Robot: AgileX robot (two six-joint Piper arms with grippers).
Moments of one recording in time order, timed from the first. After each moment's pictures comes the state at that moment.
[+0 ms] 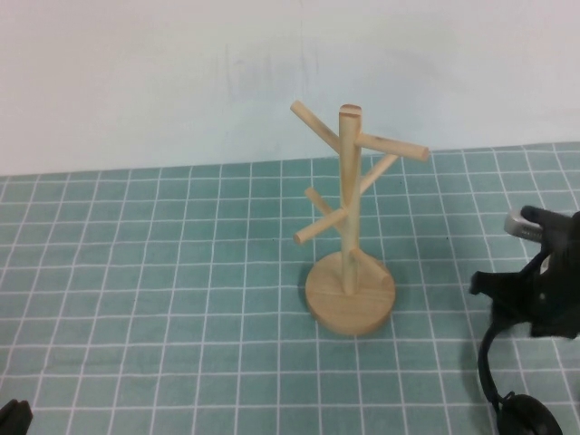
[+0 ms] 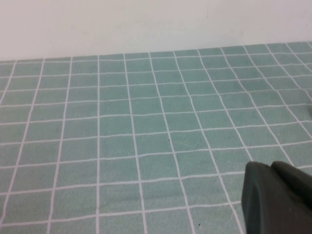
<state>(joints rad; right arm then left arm) 0.26 1.83 -0.88 0.09 0.42 0.47 -0.18 -0.01 0.02 -0.06 0.36 0.06</state>
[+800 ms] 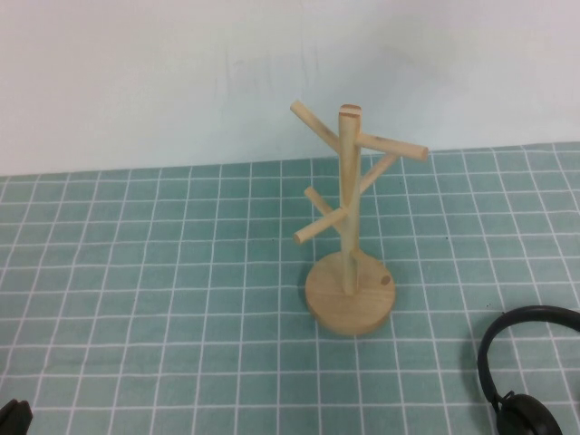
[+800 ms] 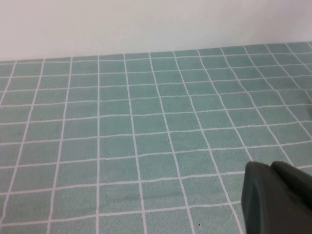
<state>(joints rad) 0.24 1.04 -1.23 -0.25 0.99 0.25 -0.18 -0.01 0.02 -0.06 0.36 0.06</state>
